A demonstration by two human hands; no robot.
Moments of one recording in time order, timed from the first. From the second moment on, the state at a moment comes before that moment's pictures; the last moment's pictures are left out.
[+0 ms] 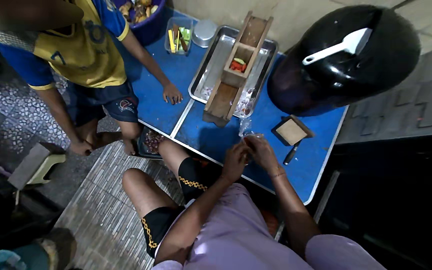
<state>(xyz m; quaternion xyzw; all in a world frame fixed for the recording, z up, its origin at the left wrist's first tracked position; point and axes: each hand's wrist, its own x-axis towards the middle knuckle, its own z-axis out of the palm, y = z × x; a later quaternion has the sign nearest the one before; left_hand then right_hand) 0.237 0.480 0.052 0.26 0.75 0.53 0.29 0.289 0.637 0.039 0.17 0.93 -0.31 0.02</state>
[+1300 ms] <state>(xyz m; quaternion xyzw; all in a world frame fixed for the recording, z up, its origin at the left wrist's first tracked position) 0.240 0.500 0.081 0.06 0.68 0.63 0.37 0.309 0.619 0.081 0.33 0.64 -0.68 -0.09</state>
